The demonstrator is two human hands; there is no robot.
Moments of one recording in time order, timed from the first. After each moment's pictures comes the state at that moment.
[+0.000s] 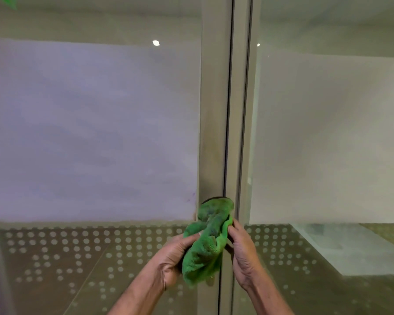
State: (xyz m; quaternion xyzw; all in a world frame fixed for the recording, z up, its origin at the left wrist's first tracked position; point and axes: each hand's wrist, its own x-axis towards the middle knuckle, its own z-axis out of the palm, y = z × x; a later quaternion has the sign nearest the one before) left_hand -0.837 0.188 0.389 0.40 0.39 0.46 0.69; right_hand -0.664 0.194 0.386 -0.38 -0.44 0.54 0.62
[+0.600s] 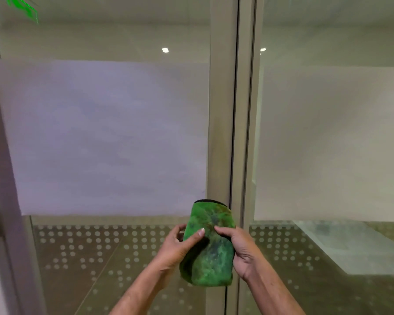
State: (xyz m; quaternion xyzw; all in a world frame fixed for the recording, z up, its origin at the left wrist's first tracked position) left_hand -0.860 0.133 0.396 0.50 0.50 0.50 0.50; right_hand -0.682 0.155 0.401 -0.40 -0.35 0.66 0.53
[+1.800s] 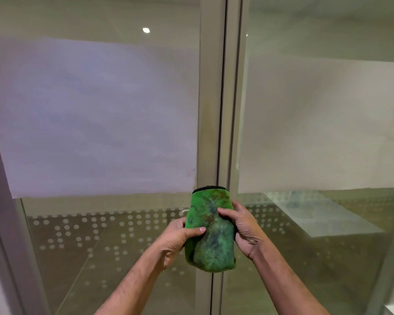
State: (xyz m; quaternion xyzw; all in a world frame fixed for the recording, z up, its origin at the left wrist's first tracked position) left_hand -0.865 0.087 0.375 0.52 0.43 0.42 0.61; right_hand -0.665 0.091 0.389 -0.36 -0.37 0.61 0.61
